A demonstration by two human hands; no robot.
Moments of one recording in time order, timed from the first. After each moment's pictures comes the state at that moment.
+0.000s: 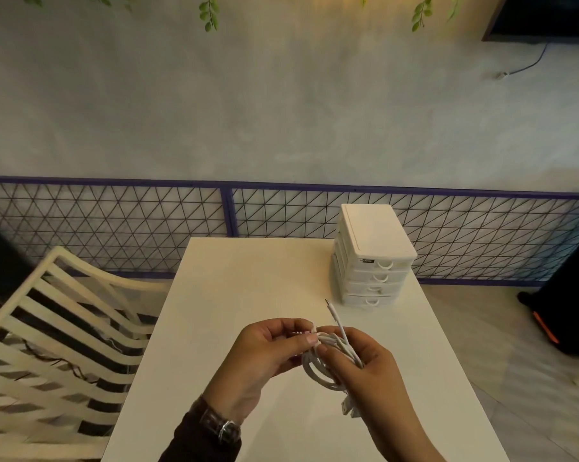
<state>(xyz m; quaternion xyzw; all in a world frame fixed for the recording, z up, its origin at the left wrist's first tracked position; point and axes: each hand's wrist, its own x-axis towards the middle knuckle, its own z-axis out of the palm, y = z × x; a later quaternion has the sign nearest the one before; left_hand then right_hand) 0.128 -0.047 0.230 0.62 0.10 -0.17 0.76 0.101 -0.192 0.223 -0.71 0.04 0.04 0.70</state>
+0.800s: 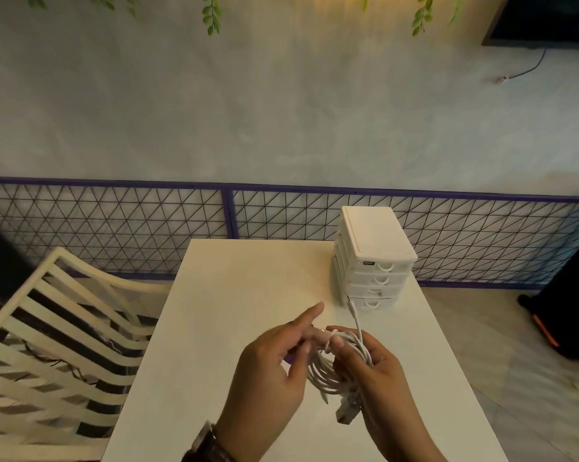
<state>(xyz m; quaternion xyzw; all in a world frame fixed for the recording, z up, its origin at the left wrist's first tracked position) 0.108 -0.054 0.212 0.84 -0.16 0.16 0.50 0.104 -0.194 0.210 -0.64 0.09 0.04 0.76</state>
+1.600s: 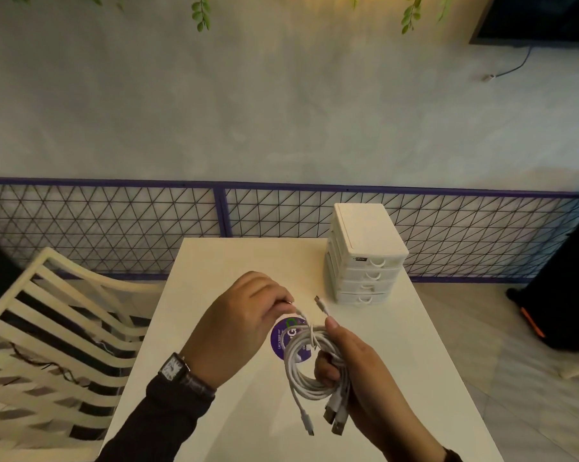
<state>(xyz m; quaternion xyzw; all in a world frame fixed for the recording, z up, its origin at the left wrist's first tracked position) 0.162 -0.014 0.222 0.89 -0.30 0.24 0.25 0.110 -0.190 0.209 -0.59 0.07 0.15 0.79</state>
